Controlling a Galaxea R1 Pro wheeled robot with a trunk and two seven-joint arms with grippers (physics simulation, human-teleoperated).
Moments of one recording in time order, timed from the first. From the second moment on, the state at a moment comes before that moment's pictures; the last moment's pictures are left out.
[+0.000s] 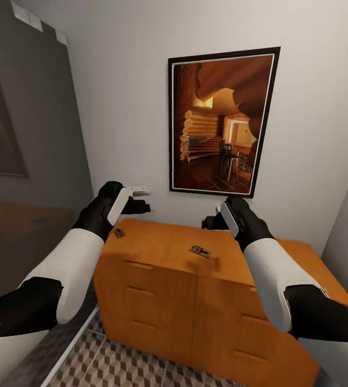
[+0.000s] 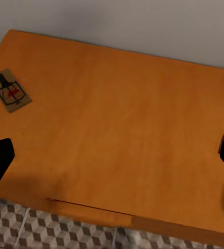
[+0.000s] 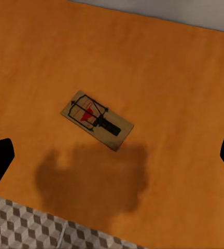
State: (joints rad) left arm -1.23 -0.11 -0.09 -0.73 0.26 1.03 0.21; right arm -1.18 0.12 0.01 -0.65 -0.09 1.04 -0.13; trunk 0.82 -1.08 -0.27
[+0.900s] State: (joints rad) left arm -1.23 -0.11 -0.09 -0.72 0.26 1.02 0.20; right arm -1.18 0.12 0.01 -0.65 -0.09 1.04 -0.13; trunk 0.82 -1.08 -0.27
